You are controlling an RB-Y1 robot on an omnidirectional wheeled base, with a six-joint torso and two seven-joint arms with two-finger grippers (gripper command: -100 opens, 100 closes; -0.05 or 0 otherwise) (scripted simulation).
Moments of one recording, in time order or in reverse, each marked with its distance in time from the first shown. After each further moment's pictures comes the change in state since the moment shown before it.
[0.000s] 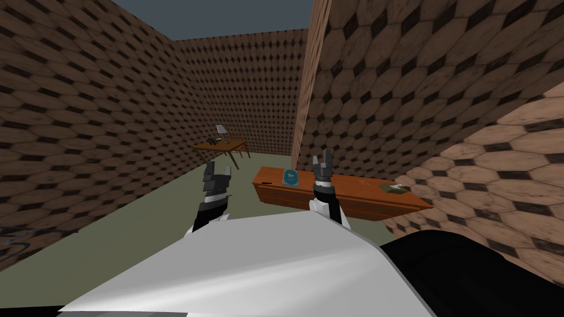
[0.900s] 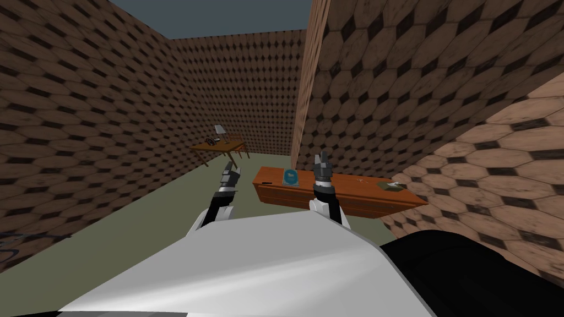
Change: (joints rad) left arm -0.187 0.151 -0.002 0.209 0.024 0.148 0.010; right arm 0.000 0.000 0.000 0.000 0.000 0.000 0.000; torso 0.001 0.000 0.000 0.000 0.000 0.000
